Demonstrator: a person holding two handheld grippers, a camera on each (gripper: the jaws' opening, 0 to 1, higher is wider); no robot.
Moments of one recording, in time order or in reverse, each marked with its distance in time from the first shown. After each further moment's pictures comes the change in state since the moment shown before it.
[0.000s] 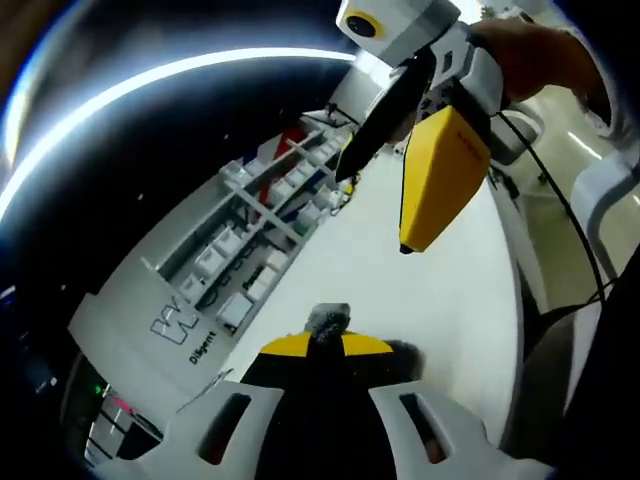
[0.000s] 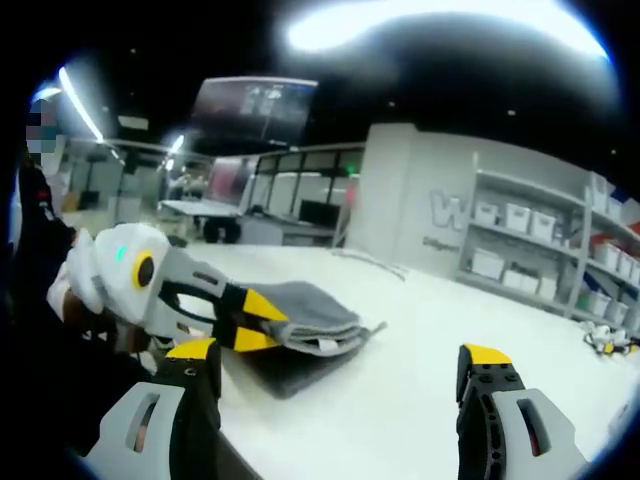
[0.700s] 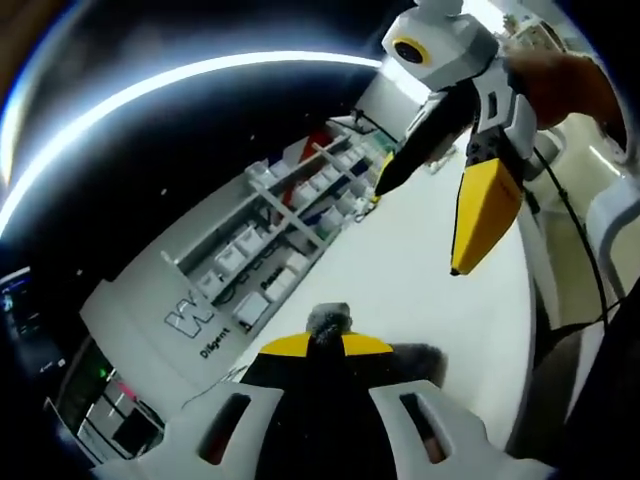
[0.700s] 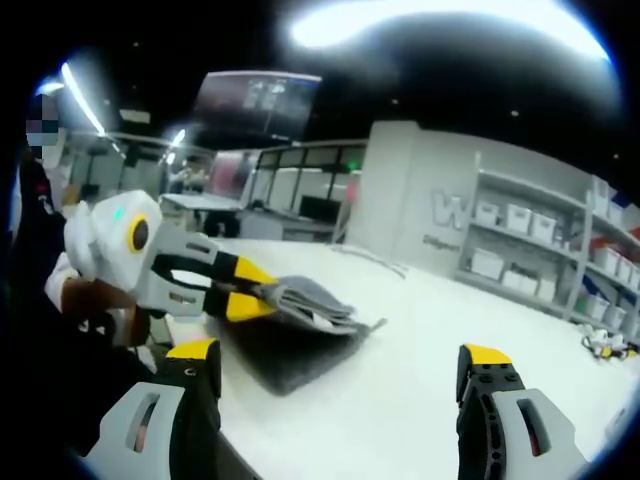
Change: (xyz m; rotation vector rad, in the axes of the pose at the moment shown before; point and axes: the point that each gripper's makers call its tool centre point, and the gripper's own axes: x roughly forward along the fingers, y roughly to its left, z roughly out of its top) left arm -0.014 0.027 0.006 -0.063 -0.026 0.087; right arm 0.001 0.001 -0.002 -0.019 0.015 -0.004
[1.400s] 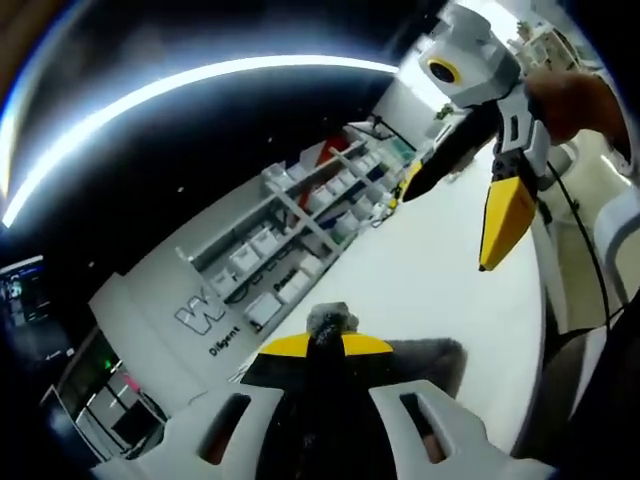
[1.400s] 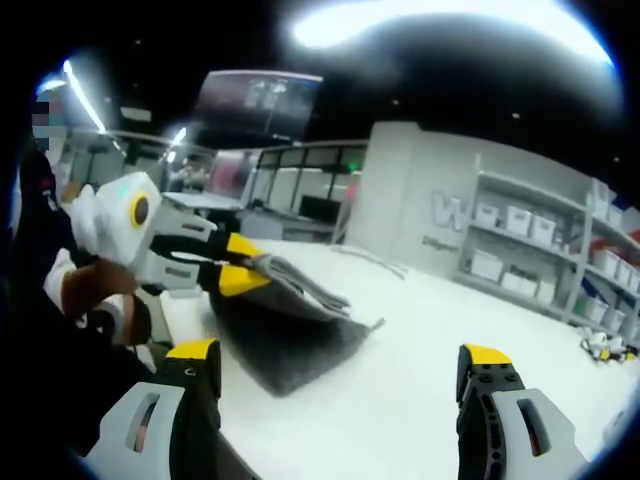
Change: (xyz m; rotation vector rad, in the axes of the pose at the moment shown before) left arm -0.014 0.026 0.000 -0.037 -0.024 0.056; right arm 0.000 0.001 0.002 -0.008 -0.001 -0.001
